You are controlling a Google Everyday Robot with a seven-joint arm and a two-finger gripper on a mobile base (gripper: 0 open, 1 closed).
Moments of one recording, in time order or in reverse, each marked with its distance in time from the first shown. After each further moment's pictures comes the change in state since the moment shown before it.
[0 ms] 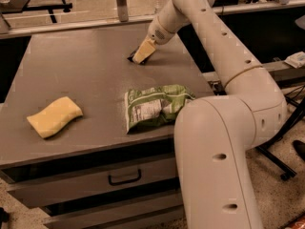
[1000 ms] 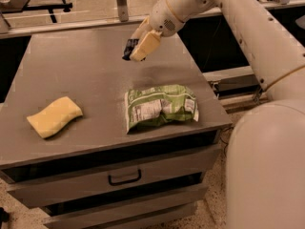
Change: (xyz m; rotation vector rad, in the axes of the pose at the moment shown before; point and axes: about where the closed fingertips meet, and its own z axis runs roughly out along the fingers) arm -0.046 0.107 -0.097 -0.167 -0.179 -0.276
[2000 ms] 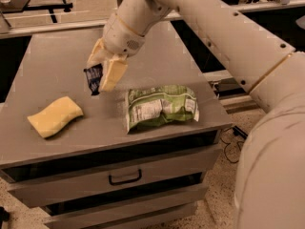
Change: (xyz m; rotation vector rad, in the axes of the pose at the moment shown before) arm -0.066 0.124 0.064 -0.302 0.046 -0.407
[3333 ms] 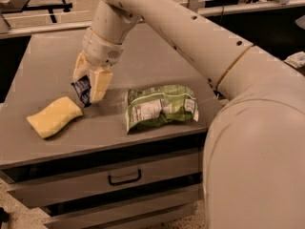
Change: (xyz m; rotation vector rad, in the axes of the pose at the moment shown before) arm -0.007 -0.006 0.053 -0.121 0.091 -0.163
